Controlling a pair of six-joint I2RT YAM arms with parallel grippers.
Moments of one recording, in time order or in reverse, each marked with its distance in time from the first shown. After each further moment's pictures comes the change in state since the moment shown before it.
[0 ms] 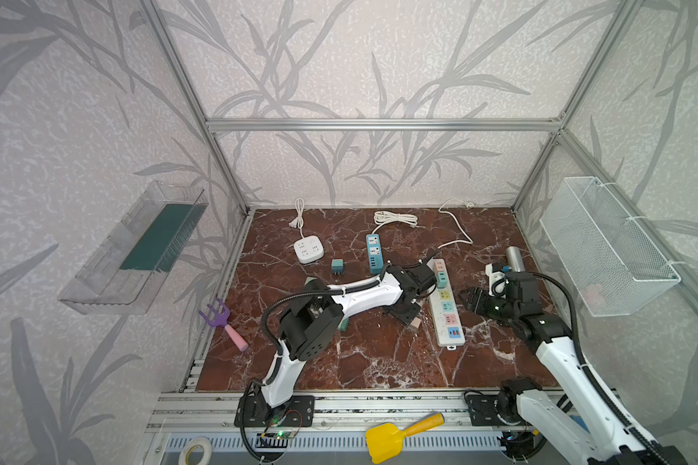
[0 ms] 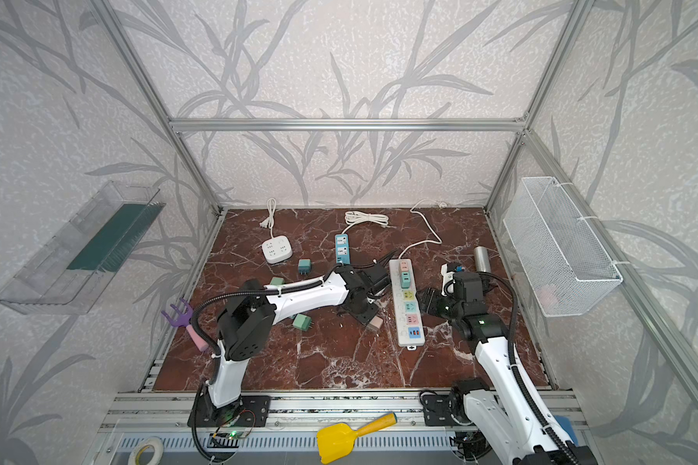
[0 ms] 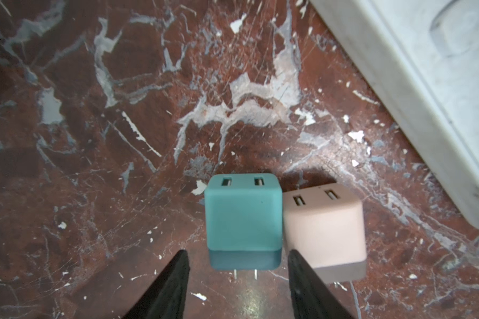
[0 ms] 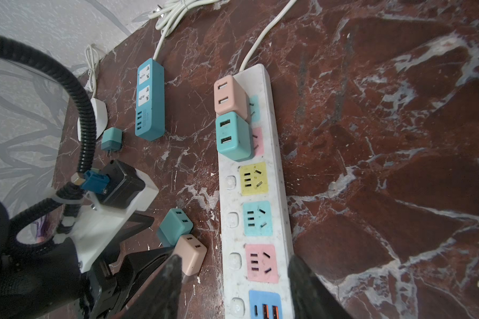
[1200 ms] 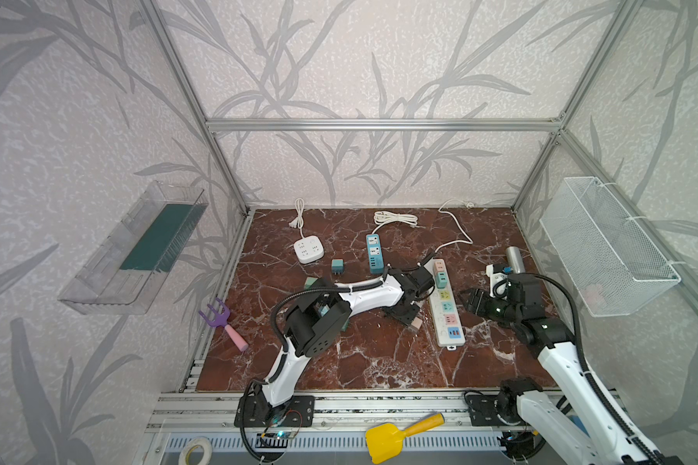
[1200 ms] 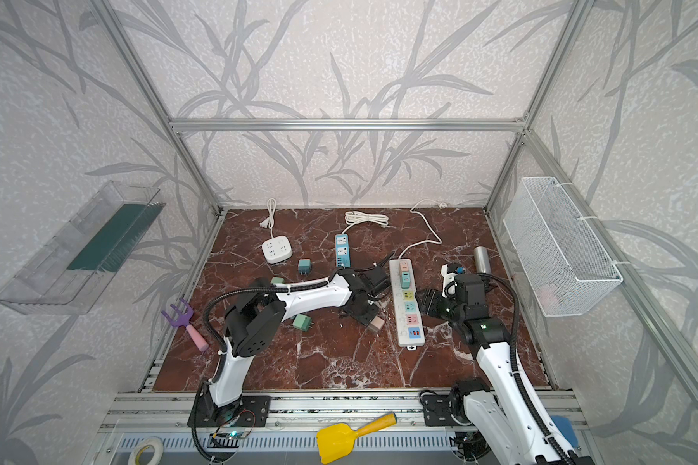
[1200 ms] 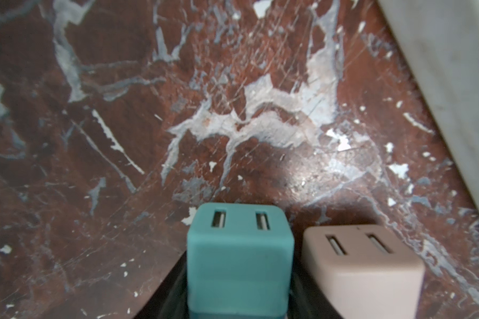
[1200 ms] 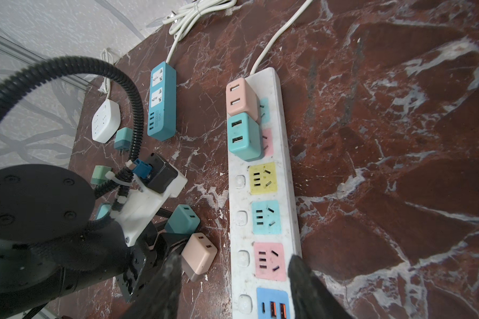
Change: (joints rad) left arm 0.016 0.055 -0.019 0.047 0.027 -0.071; right arm 0.000 -0.037 -0.010 0.000 -0.027 0.003
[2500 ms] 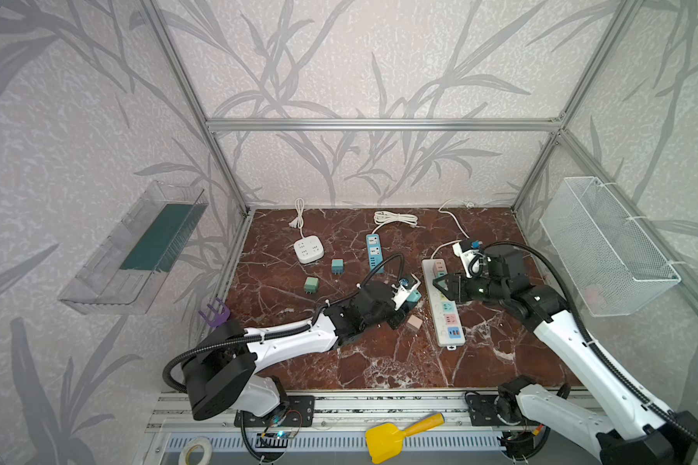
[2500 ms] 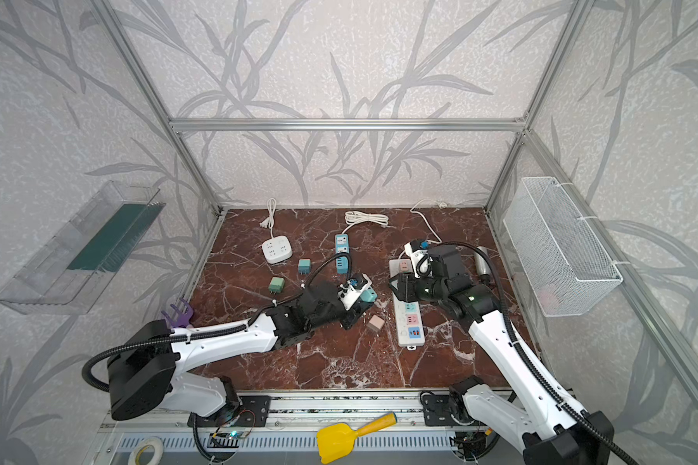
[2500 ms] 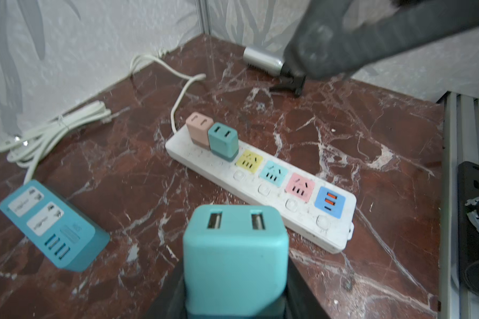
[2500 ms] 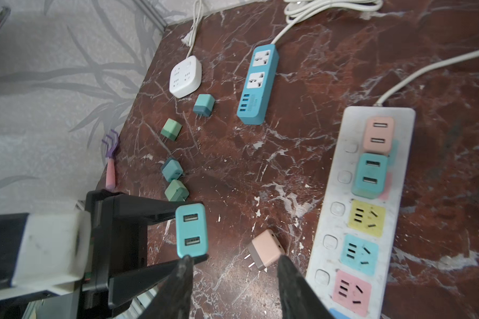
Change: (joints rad) left arm -0.037 -0.701 -0.795 1.087 0.039 0.370; right arm 0.308 0.238 0.393 -0.136 -0.057 -0.122
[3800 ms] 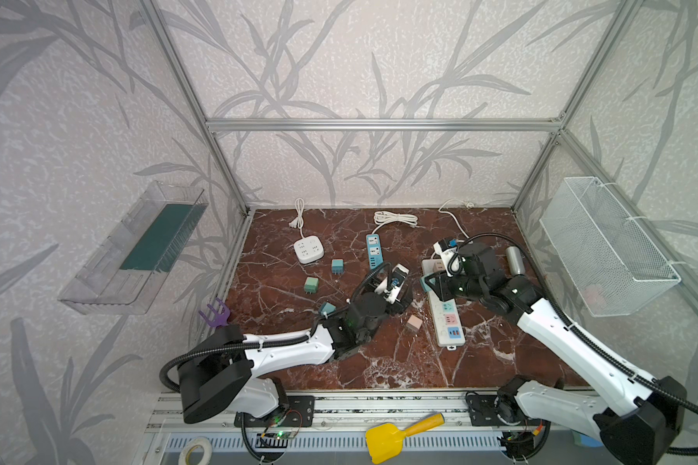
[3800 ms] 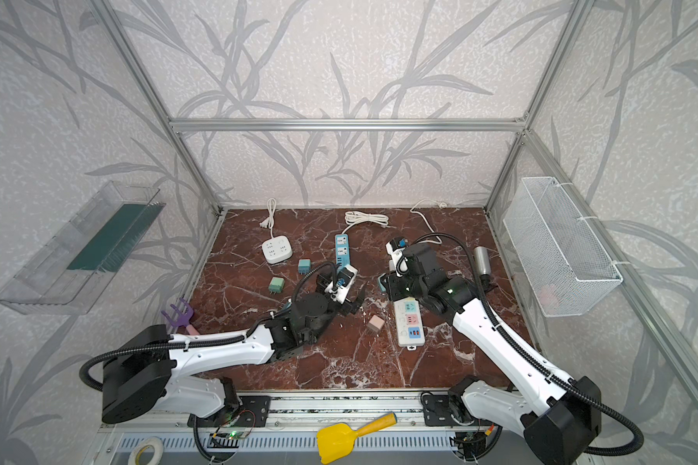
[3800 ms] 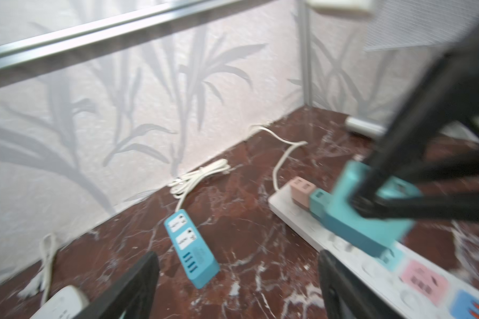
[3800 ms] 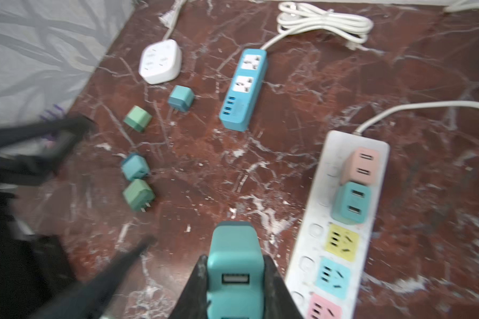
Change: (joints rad) left arm -0.059 -0.046 -0.068 0.327 -0.641 0.099; right arm 0.131 0.078 -0.009 0.040 0.340 -0.084
